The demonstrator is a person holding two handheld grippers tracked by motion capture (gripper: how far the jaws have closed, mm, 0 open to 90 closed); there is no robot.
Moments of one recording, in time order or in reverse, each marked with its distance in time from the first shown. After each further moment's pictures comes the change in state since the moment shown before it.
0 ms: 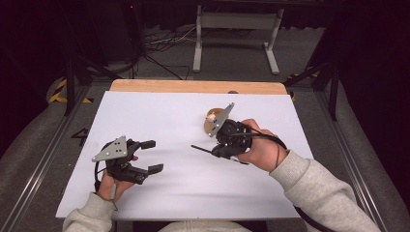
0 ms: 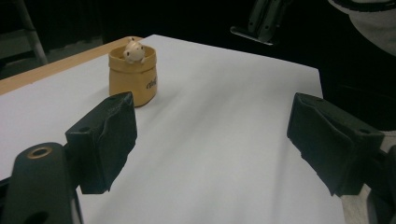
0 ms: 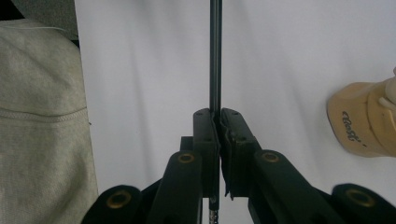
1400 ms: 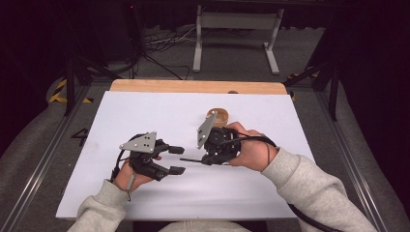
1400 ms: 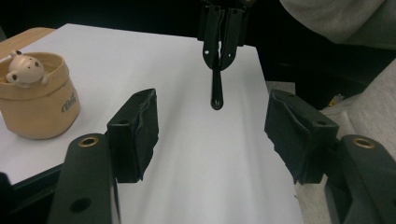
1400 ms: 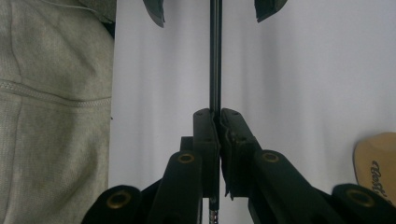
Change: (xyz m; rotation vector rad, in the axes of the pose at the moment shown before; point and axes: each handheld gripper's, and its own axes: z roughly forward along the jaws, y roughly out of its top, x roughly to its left) left arm -0.003 0.030 0.051 0.114 -0.273 0.075; right arm 0.018 0.023 0.013 0.040 0.075 -0.184
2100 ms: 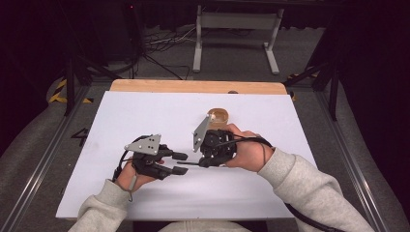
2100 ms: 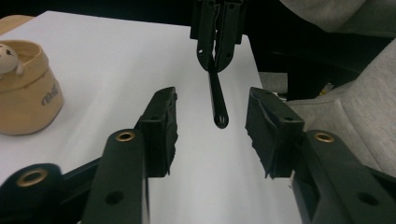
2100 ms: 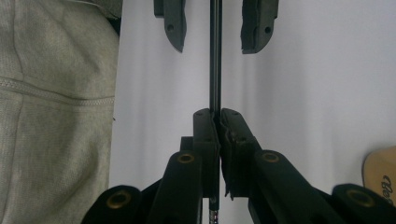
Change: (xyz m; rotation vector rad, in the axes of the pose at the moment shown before) left arm 0.001 -0.003 0.009 0.041 -0.046 0.005; right arm 0.001 0.006 0.010 0.013 0.020 -0.030
